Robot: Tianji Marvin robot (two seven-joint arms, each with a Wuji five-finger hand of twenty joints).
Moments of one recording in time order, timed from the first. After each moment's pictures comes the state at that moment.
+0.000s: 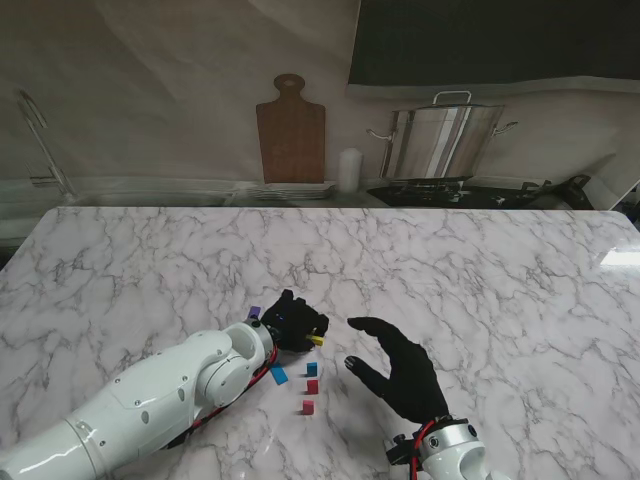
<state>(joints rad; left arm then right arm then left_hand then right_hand) 1.07 -1.10 -0.52 -1.24 0.85 -0.01 0.01 -2.03 -1.16 1.19 -1.94 -0.57 0.00 -0.32 0.99 -0.44 0.39 -0.09 0.50 0.01 0.85 0.67 0.70 0.04 0.64 0.87 0.38 0.22 0.54 0.63 0.01 0.29 0.86 0.51 0.44 -0.21 0.51 -0.03 0.26 -0.20 0.37 0.40 0.34 -0.05 0.31 0.24 0.33 -0.06 0.06 0.15 0.03 0.21 0.74 0.49</state>
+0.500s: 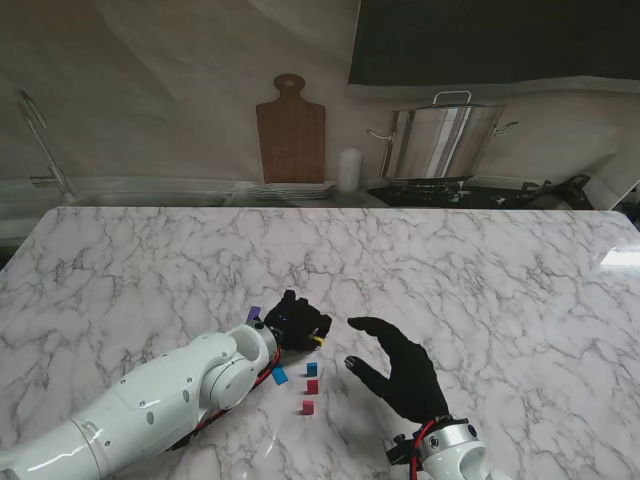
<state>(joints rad) 1.06 -1.11 -0.50 -1.23 0.83 0.01 0.04 -2.03 -1.16 1.20 -1.94 -0.57 0.00 -0.32 1.02 -0.39 0.31 -0.08 0.51 -0.01 0.97 0.74 0.69 0.08 0.69 0.87 0.38 0.23 0.55 0.64 0.00 0.29 0.86 0.53 0.44 -0.21 0.51 -0.03 0.26 -0.20 0.37 0.40 0.34 -0.05 0.31 0.24 0.33 -0.06 0.06 0.15 0.03 0.21 0.74 0.50</state>
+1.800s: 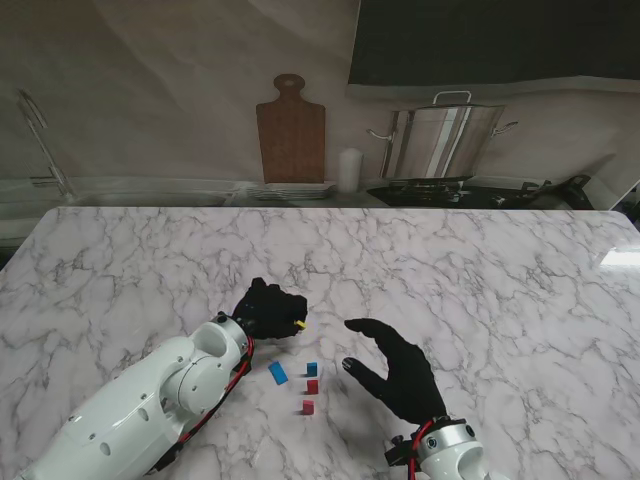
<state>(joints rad) 1.34 -1.08 -0.89 -1.50 0.85 0.02 -0.04 -2.03 -1.16 1.19 -1.94 -0.57 0.00 -0.32 1.01 -0.45 0.33 -0.09 0.58 -0.05 0.99 0.58 0.95 -0.10 0.57 0.88 0.43 0.20 0.79 0.86 -0.01 0.29 0.89 0.59 0.44 -0.21 0.51 -0.03 0.26 -0.20 0.38 0.40 0.34 -0.05 0.31 0.24 0.33 -0.06 0.06 0.15 0.03 0.21 0.74 0.50</state>
